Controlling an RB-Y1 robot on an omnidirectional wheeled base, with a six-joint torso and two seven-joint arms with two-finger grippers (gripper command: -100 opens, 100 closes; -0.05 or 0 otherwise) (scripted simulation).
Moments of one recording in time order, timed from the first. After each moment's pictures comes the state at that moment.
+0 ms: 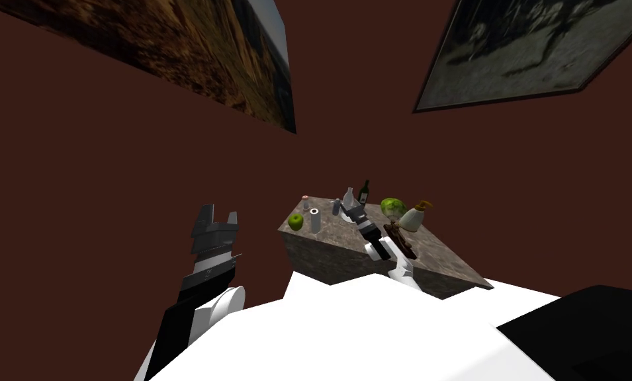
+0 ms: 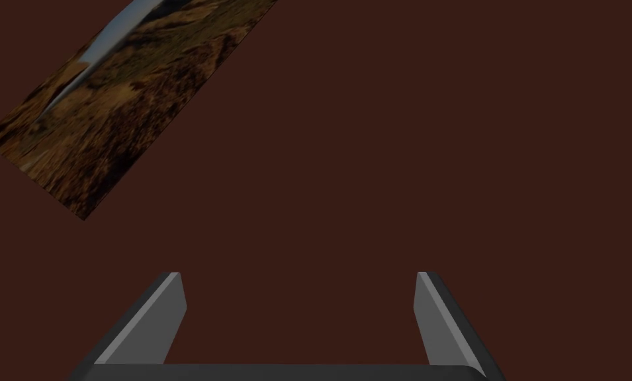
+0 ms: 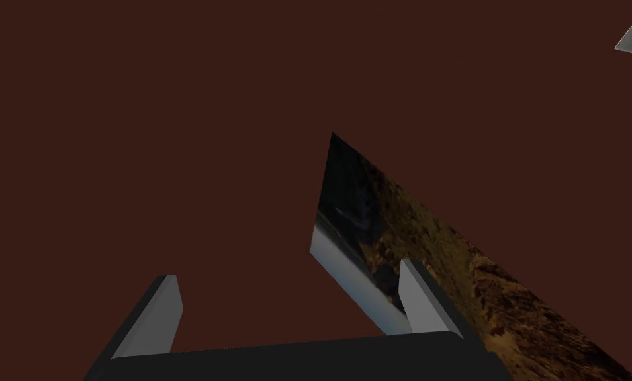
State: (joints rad) left arm 0.49 -0.03 0.02 -2.35 0.09 -0.35 -0.08; right arm 0.17 -0.22 -0.16 -1.78 0.53 -0.54 0.80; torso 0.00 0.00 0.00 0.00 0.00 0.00
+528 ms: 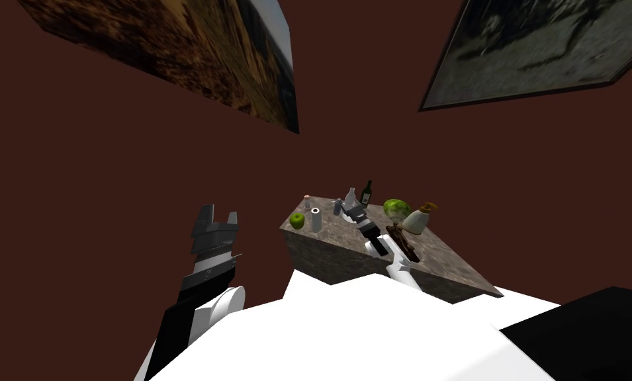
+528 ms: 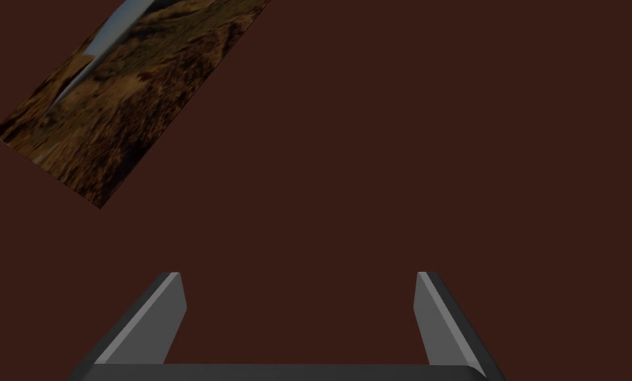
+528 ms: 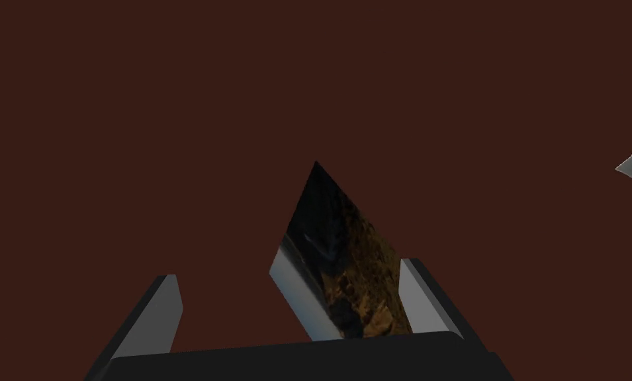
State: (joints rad) left arm 0.49 -0.03 0.02 -2.35 0.09 -0.35 -0.08; right arm 0.12 -0.22 -0.20 -1.70 0.60 -0.55 0.96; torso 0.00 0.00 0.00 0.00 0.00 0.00
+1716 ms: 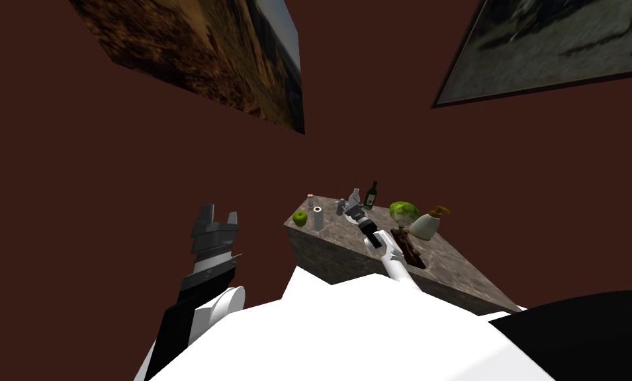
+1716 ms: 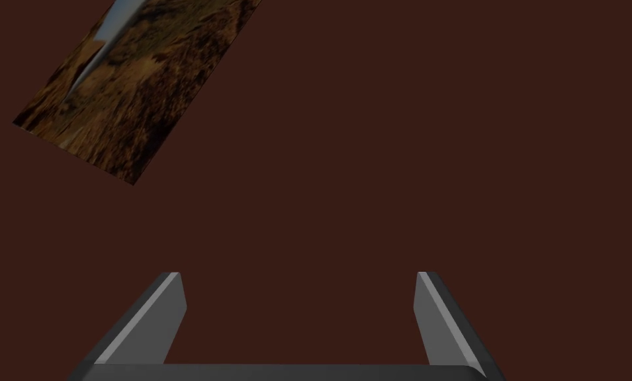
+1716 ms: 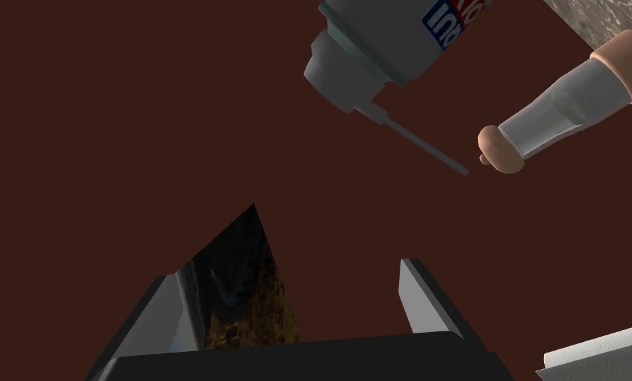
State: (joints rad) left arm 0.49 -0.03 0.02 -2.35 0.09 -0.35 -0.08; right arm -0.01 -0.21 -0.29 -1.50 0.76 -0.55 1.32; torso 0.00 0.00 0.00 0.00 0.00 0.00
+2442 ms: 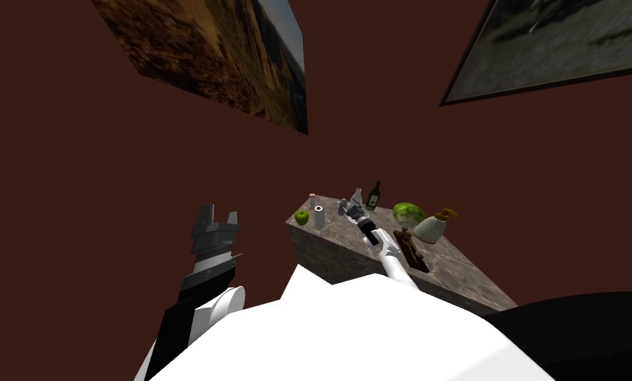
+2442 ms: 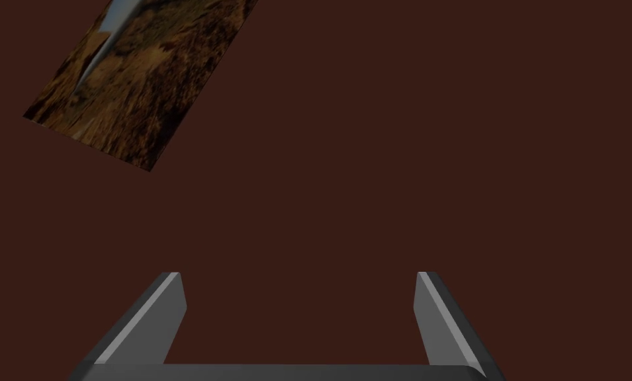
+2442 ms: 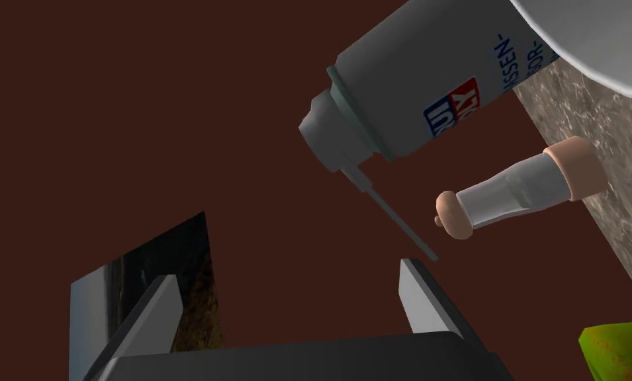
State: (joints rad) left arm 0.49 -0.03 0.02 -2.35 0.09 -0.35 -0.08; right arm -0.08 -0.20 -0.34 -1.39 0.85 -0.56 1.53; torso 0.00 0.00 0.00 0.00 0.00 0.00
